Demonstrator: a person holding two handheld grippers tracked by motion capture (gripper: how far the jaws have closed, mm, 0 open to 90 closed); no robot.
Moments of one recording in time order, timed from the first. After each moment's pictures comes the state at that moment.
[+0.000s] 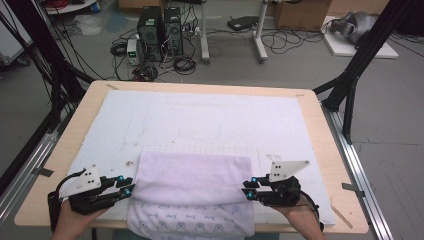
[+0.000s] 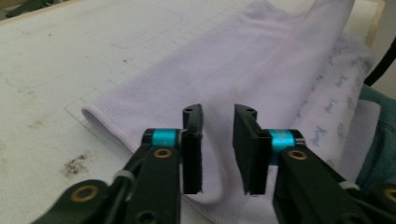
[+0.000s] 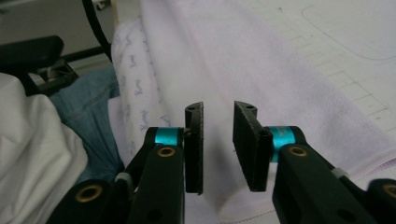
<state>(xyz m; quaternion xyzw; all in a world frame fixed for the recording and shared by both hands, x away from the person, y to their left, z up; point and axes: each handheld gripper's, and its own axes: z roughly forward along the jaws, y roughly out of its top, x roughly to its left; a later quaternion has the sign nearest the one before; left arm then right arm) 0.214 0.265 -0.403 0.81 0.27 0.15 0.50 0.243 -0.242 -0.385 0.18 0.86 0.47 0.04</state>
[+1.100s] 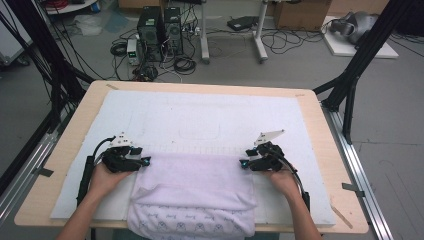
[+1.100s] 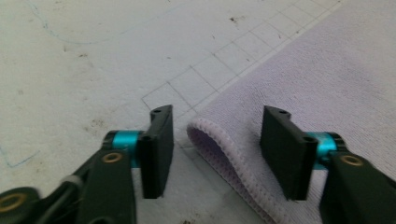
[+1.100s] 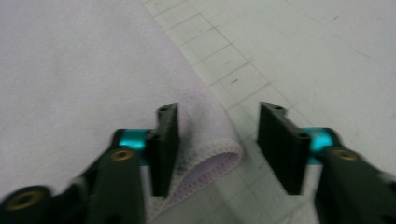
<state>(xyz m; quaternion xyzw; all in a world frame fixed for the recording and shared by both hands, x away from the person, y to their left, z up) 0.338 0.245 -0.447 0.82 0.37 0.13 0.41 0.361 -0.238 -0.442 0.28 0.88 0.38 0.07</state>
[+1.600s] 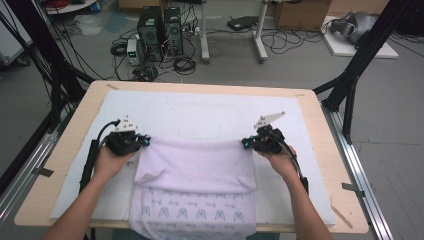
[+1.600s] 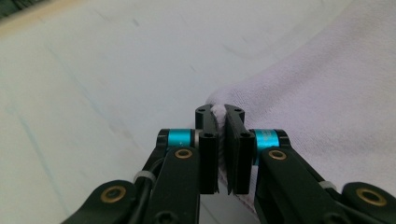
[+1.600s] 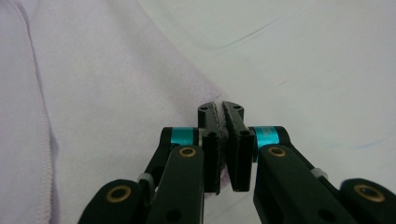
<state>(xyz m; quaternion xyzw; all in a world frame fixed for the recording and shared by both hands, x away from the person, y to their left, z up) 0.385 0.226 -0.396 0.82 0.35 0.22 0.39 0.400 -0.233 -0.398 0.28 0.88 0.37 0.10</state>
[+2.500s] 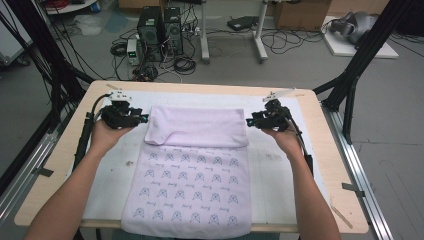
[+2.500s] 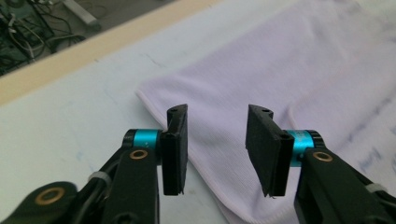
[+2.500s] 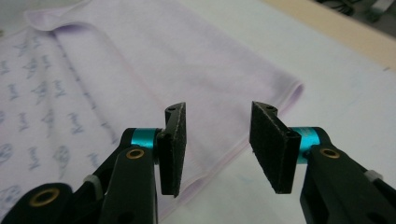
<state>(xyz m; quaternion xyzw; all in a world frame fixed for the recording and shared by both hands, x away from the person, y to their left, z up) 0.417 0.241 -0.377 0.82 0.37 0.18 0.41 0.441 -0.252 -0.370 0.34 0.85 0.40 0.10</state>
